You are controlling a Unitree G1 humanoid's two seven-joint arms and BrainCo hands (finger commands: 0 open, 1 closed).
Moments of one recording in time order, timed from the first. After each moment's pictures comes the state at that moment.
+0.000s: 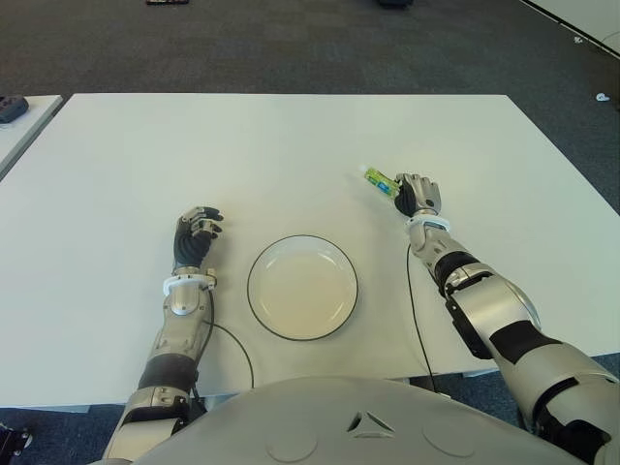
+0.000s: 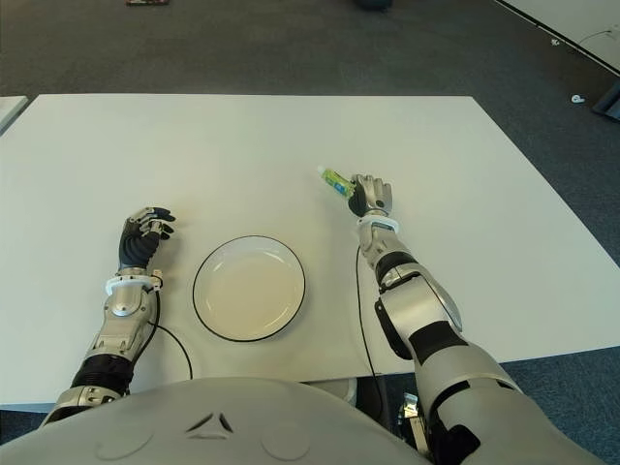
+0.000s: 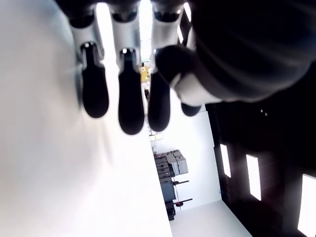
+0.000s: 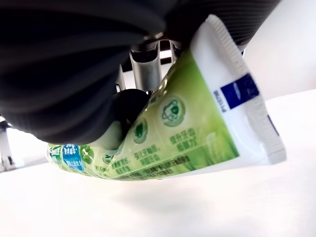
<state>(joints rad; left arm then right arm) 0.06 0.12 0.11 0.50 0.10 -0.41 0.20 -0.72 -0.26 0.44 1.34 -0.68 -0.21 -0.65</state>
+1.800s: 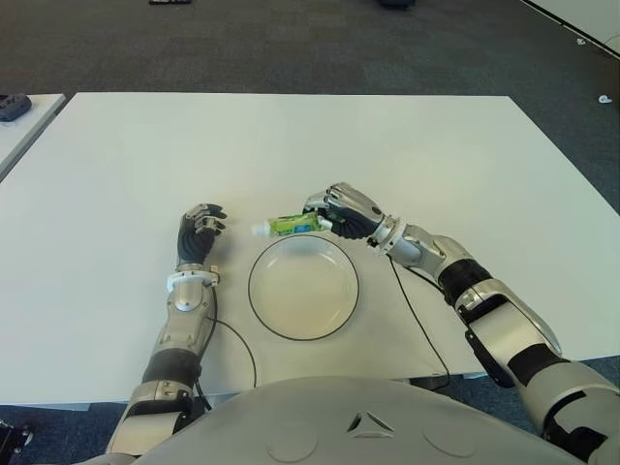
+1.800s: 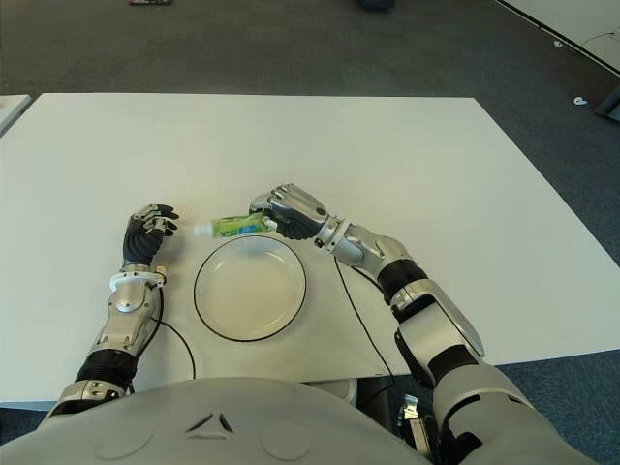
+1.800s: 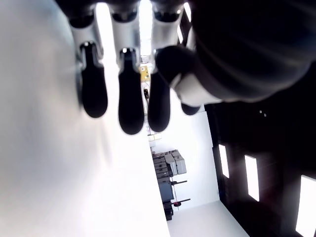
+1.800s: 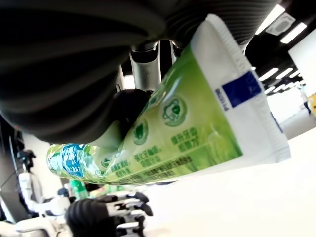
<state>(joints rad) 0.03 0.11 0.11 0.53 0.10 -0.43 0.20 -0.56 -0.39 0.59 0.81 -0.78 -1.04 -0.39</state>
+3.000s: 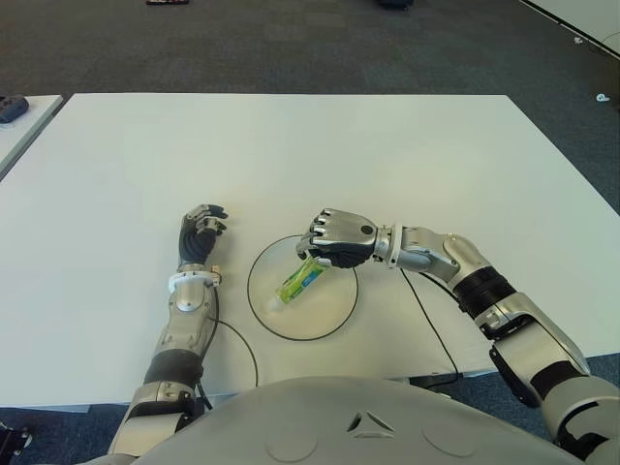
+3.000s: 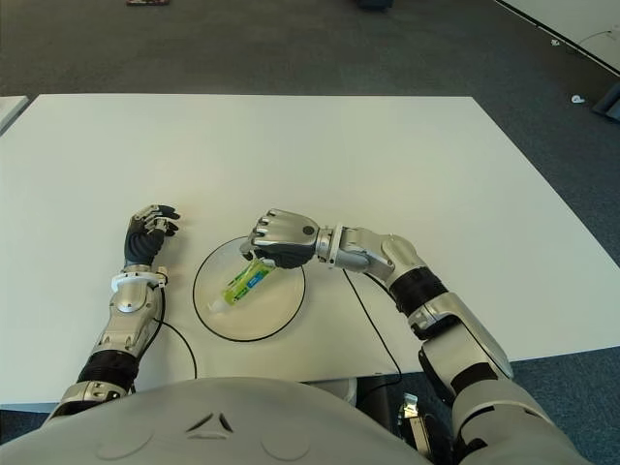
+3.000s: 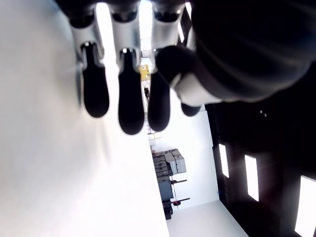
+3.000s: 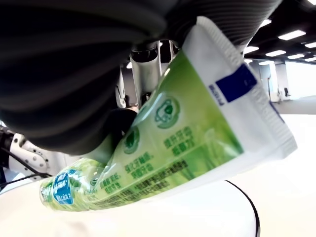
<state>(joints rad) 0.03 0.10 0.11 0.52 0.10 -0.42 0.20 -0.45 -0.50 0.58 0.38 -0.83 -0.91 0.02</state>
